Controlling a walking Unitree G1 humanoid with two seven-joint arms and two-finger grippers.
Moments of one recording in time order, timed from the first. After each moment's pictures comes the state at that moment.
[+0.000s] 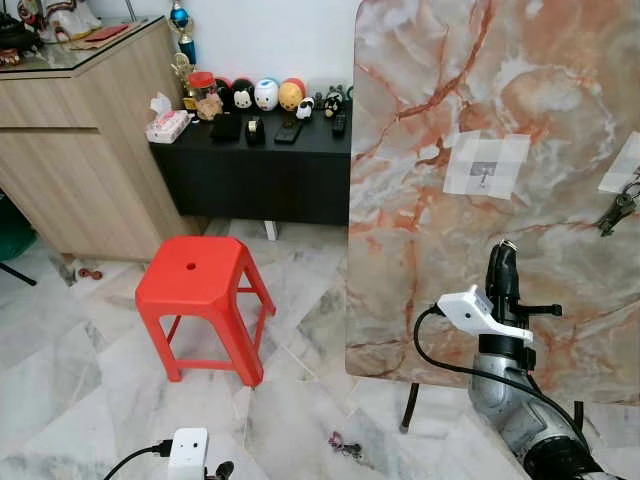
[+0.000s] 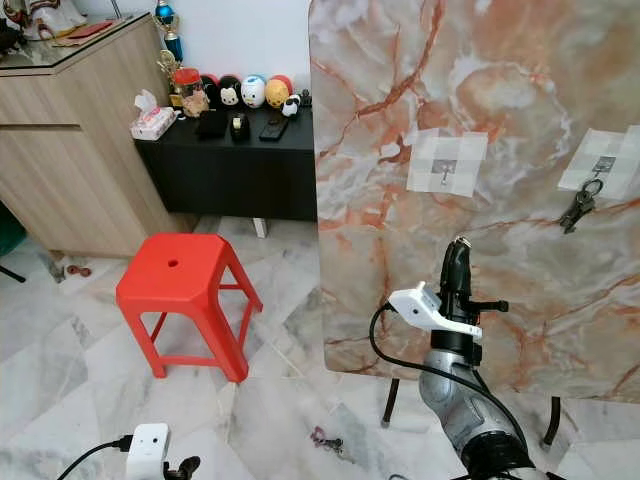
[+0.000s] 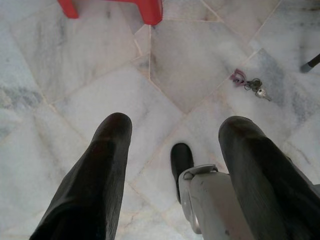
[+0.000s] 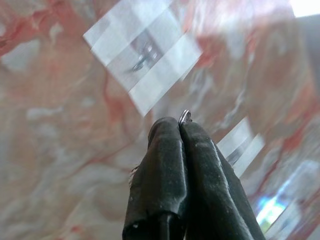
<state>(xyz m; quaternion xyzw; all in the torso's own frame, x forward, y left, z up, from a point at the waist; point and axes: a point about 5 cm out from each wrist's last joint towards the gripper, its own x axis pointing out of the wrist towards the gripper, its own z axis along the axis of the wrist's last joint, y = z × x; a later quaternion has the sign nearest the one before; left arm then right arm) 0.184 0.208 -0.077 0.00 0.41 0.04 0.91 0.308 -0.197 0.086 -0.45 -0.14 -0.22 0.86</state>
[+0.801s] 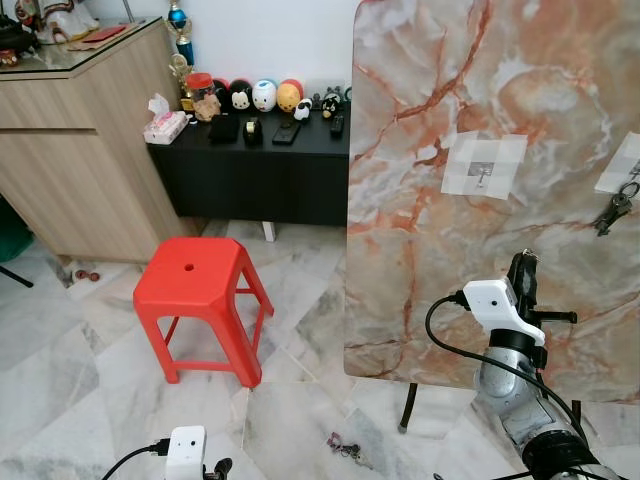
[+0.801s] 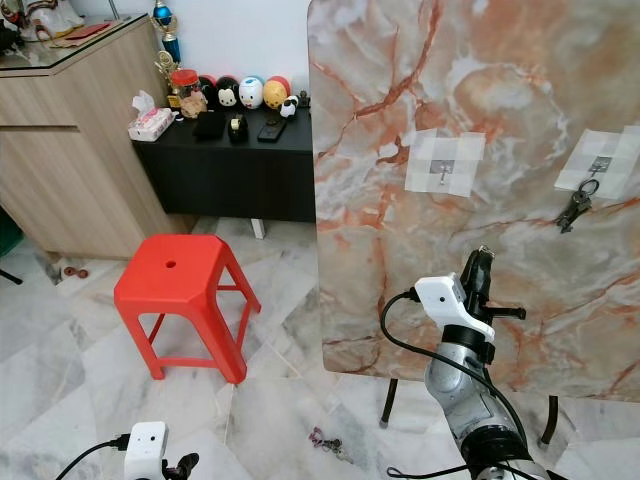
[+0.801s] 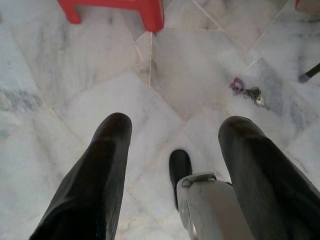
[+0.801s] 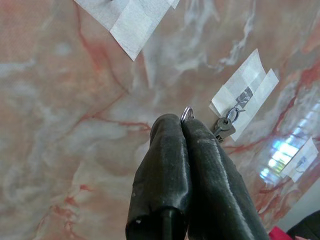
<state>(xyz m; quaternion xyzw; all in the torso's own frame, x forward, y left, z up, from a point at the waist) 0.186 0.210 -0.075 -0.01 0.40 0.05 0.92 0.311 -0.216 0.081 -0.38 -0.08 -0.25 0.89</state>
